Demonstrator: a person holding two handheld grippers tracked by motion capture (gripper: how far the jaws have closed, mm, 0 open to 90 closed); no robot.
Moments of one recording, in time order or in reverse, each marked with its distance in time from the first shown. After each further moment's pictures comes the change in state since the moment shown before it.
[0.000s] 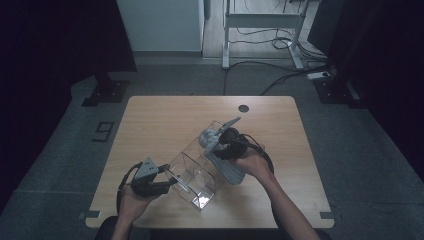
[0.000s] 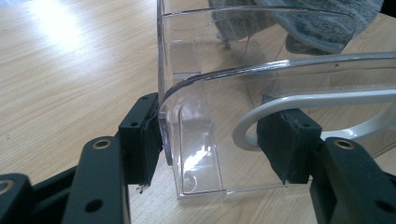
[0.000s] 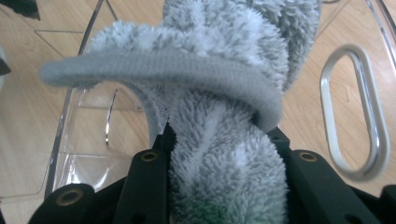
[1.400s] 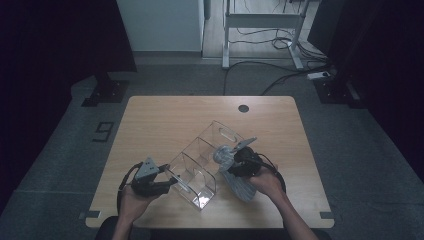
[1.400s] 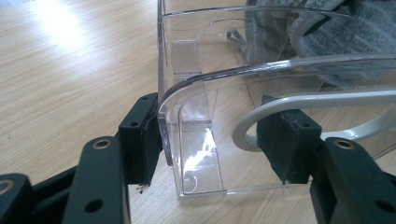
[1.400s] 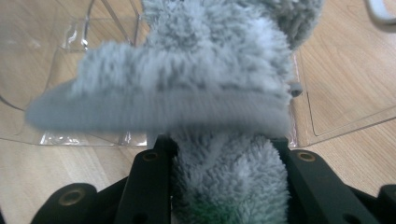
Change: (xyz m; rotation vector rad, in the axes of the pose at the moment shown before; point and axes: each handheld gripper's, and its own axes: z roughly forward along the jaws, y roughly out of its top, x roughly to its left) left arm -0.001 0.001 0.001 -0.003 0.011 -0.003; right arm -0.001 -0.072 0.010 0.007 0.007 0.060
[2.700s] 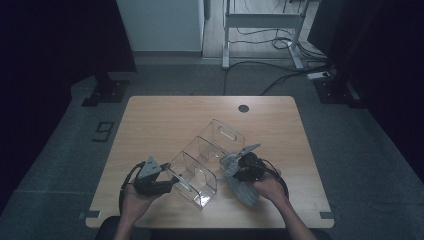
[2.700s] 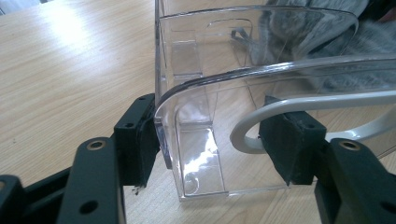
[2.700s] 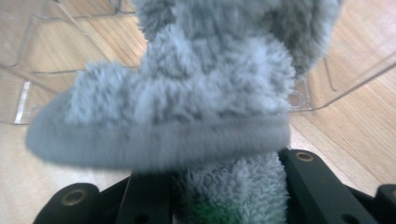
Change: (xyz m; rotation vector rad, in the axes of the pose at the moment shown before) left arm -0.003 0.003 0.004 0.003 0.022 0.011; right arm -0.008 -0.025 0.009 0.015 -0.002 0.027
